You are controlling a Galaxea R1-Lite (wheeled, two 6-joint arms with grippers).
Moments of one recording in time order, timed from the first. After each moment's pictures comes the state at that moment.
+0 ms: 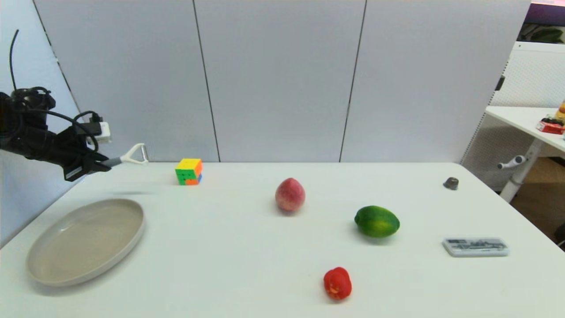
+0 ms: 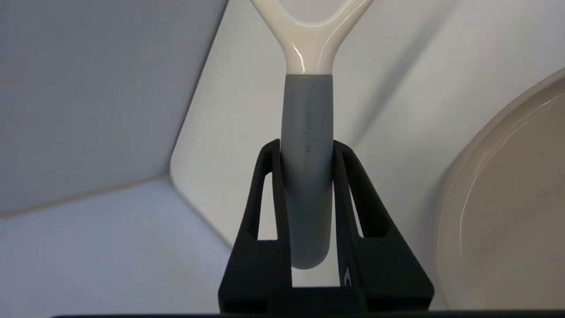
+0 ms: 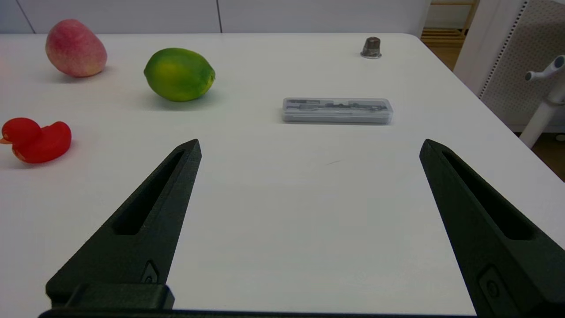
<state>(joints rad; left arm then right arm) 0.38 2.22 -1.96 0.69 -0.45 1.45 0.00 0.00 0.00 0.00 0.00 0.00</state>
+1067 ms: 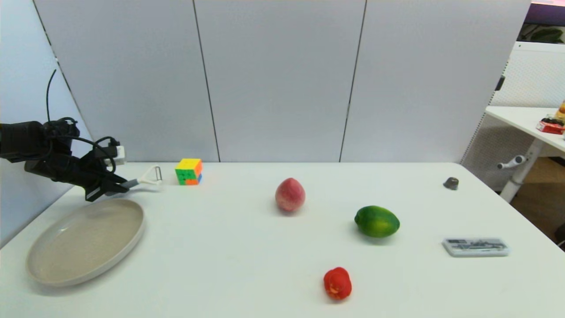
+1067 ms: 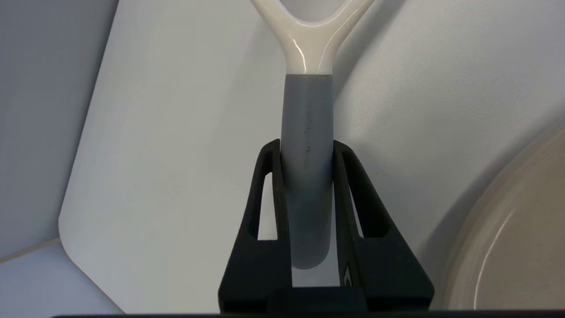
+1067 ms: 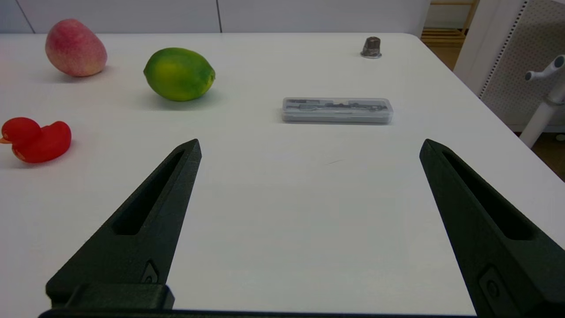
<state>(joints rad) 0.38 2.37 -1.96 0.69 -0.52 1.46 0.00 0.00 0.00 0.00 0.00 0.00</state>
